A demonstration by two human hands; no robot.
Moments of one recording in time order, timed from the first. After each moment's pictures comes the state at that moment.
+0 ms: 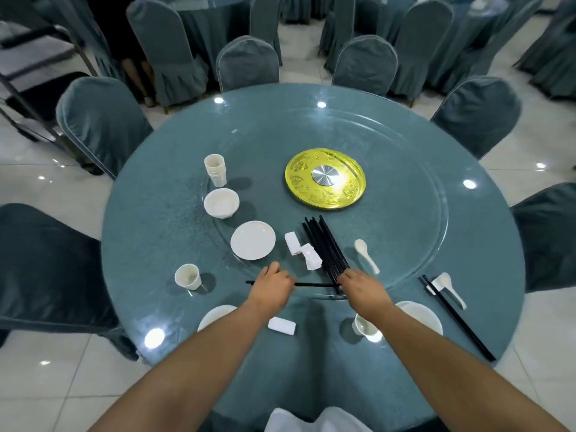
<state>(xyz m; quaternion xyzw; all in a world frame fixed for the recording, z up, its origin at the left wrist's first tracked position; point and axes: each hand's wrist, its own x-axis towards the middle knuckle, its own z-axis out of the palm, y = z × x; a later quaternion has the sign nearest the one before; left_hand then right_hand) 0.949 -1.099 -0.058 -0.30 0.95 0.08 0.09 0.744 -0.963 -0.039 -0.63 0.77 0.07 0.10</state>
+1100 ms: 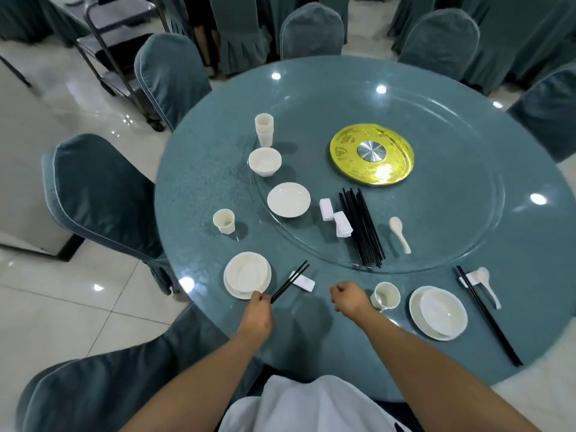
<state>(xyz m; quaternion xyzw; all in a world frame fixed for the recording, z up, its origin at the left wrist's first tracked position) 1.083 -0.966 -0.108 -0.59 0.74 0.33 0.02 0.852 -0.931 -0.076 -0.36 0.81 -0.14 0.45</state>
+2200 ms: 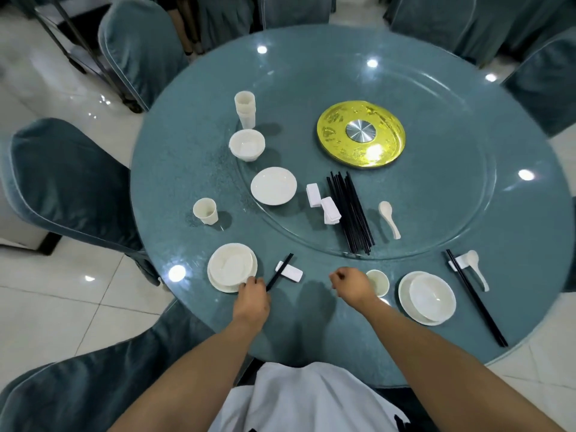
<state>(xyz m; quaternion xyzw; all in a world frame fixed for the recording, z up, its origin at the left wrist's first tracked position) 1.055 -0.968 -0.142 -0.60 0.76 0.22 0.10 0.817 -0.913 -0.093 -0.38 0.82 -0.11 0.41</state>
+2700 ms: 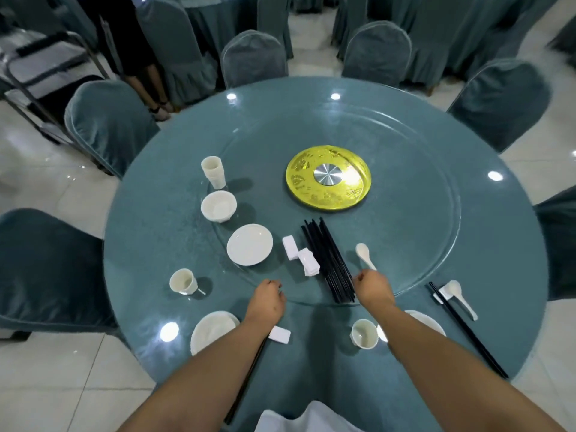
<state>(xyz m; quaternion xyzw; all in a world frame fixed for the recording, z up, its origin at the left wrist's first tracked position) 0.946 -1.072 -0.070 -0.53 0.79 0.31 0.00 0.714 -0.978 -0.053 -0.30 0.91 -0.10 0.28</state>
